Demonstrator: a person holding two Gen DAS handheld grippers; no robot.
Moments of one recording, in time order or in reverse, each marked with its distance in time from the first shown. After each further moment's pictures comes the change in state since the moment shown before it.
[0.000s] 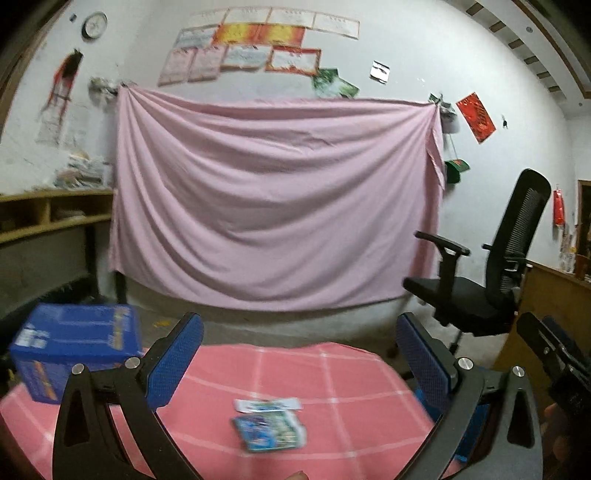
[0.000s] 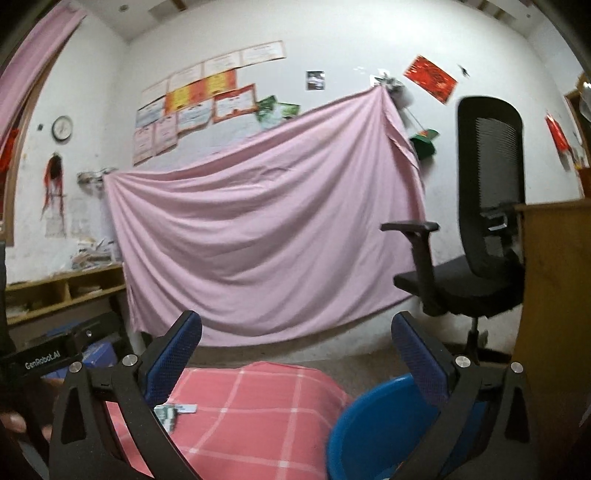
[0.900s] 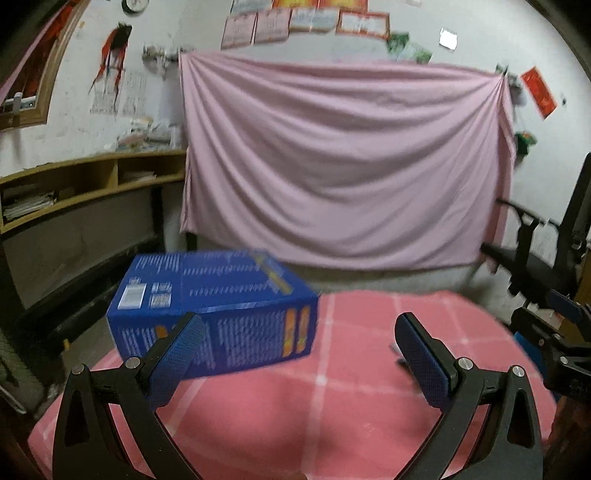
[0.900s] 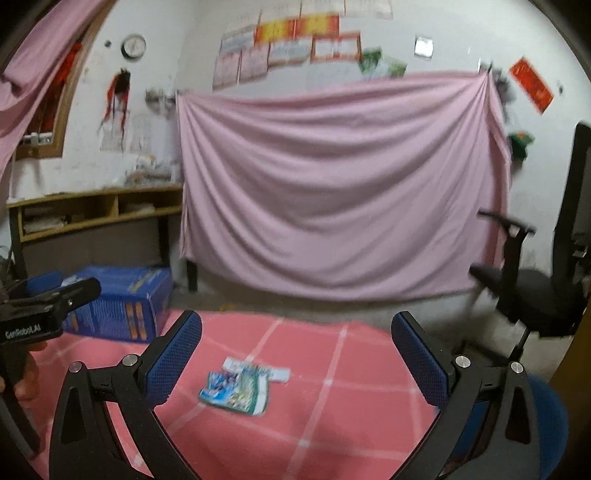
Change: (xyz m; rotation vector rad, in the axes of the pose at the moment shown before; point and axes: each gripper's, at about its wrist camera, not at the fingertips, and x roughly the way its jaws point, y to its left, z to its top) left arm -0.019 0.121 -0.047 -0.033 0.197 0.246; right arm 0.067 0.129 -0.047 -0.206 0.286 0.199
